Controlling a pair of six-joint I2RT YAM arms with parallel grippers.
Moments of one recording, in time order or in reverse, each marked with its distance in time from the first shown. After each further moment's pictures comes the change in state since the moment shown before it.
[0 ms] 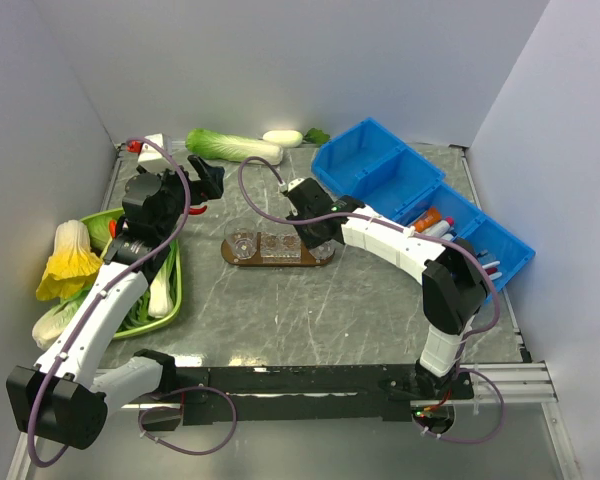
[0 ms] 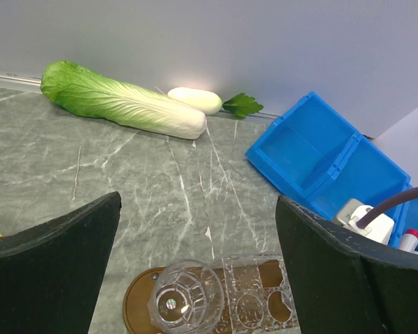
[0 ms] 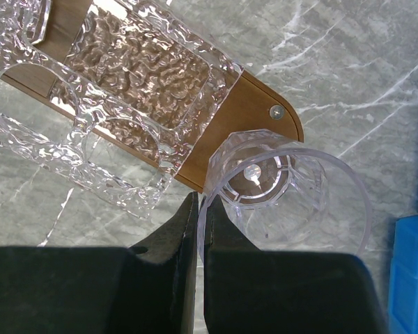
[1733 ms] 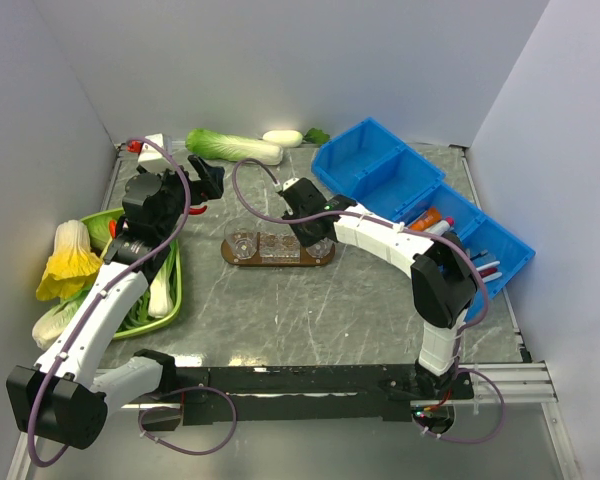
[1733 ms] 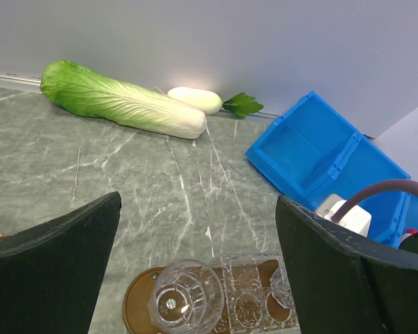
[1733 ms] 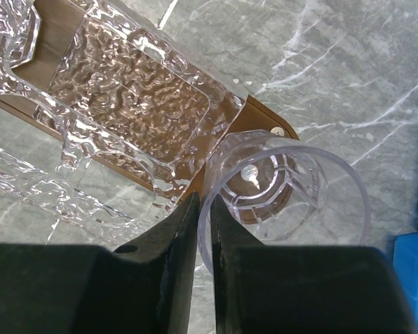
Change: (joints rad) left arm 0.000 0.001 0.000 0.000 0.001 0.000; right arm 0.000 0.067 0.033 0.028 0.013 -0.019
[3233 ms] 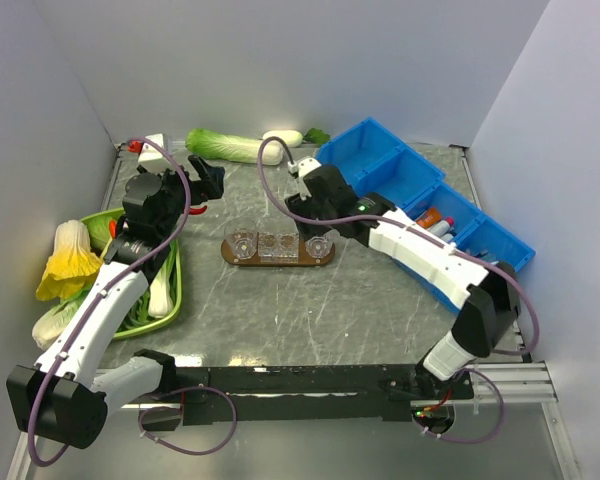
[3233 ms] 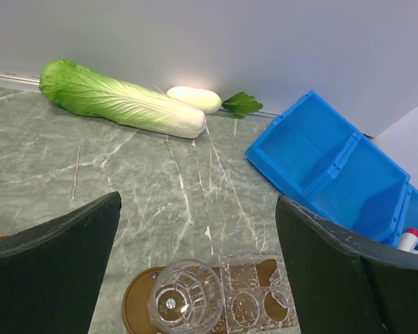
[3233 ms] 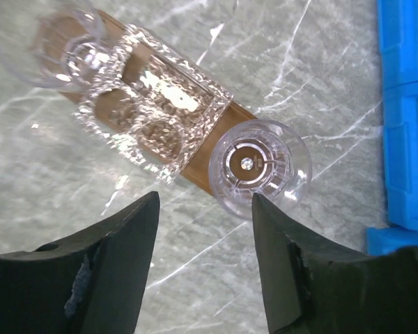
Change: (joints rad) left arm 0.000 0.002 0.000 0.000 0.003 0.000; right arm 0.000 -0.246 -0.026 0.001 -0.045 0.006
